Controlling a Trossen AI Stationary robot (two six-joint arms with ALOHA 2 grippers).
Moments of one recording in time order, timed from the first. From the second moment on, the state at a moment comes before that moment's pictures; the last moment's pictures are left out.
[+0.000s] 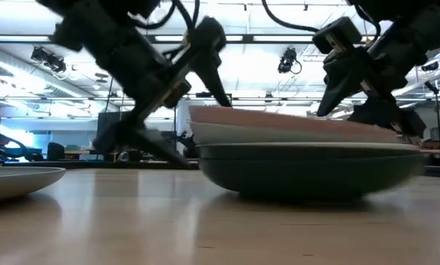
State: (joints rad) left arm -0.34 1.79 0.91 0.14 -0.27 -1.61; right arm 0.28 1.31 0.55 -0.02 0.17 1.48
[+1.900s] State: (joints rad) left arm -0.44 2.03 0.91 0.54 -0.40 -1.80; right arm 0.35 1.31 0.55 -0.24 0.17 1.59
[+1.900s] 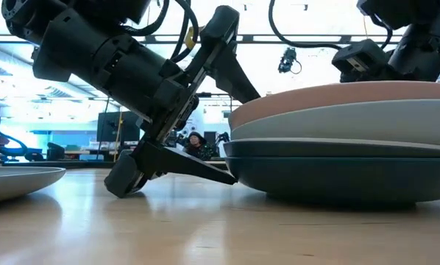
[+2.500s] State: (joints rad) left arm -0.44 2.03 0.91 0.54 -0.38 -1.77; right arm 0.56 1.31 0.74 -0.97 0.07 1.58
